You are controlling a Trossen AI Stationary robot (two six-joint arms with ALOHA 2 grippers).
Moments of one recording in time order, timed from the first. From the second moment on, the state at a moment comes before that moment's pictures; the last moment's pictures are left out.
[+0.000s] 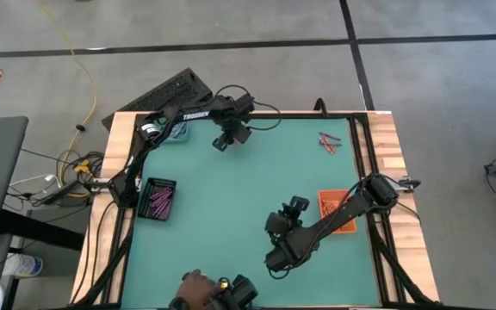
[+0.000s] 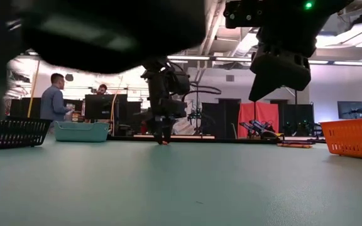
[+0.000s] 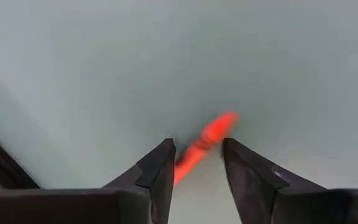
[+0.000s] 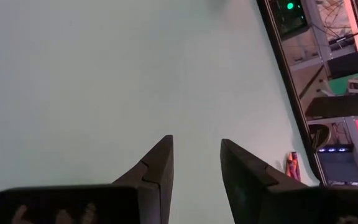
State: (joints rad) left arm 0.62 2.26 1.77 -0.89 0.02 1.28; right arm 0.53 2.08 1.58 -1.36 0.86 0.96
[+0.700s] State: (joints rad) left arm 0.59 2.25 1.73 -0.88 -0.01 1.20; right arm 0.55 2.08 1.58 -1.38 0.86 0.97
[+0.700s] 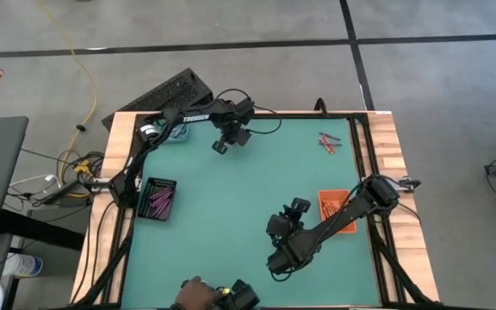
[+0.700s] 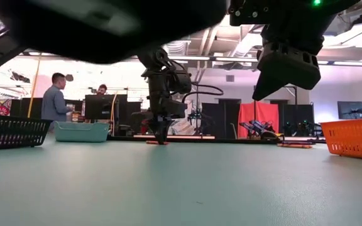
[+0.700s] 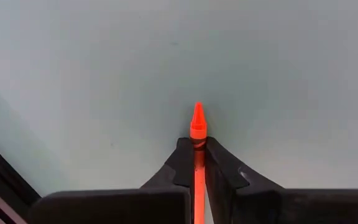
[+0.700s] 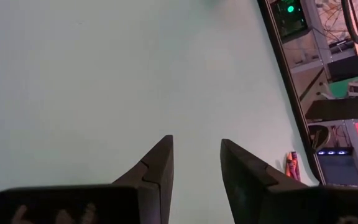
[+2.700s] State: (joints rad) left arm 0.20 1.64 2.33 -1.38 0.28 0.80; right arm 0.36 1.85 1.62 -0.47 0.66 -0.15
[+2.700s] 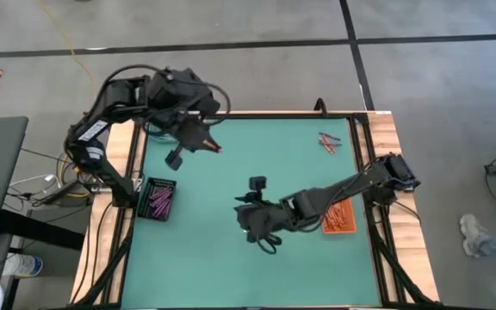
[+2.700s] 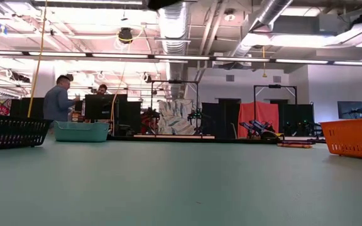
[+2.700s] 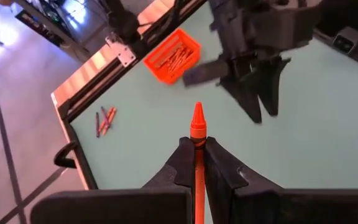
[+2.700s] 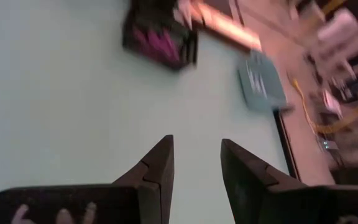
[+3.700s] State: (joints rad) left arm 0.21 0.91 1.16 -0.47 0.38 0.58; right arm 0.12 1.75 1.62 -0.08 0.26 -0.37
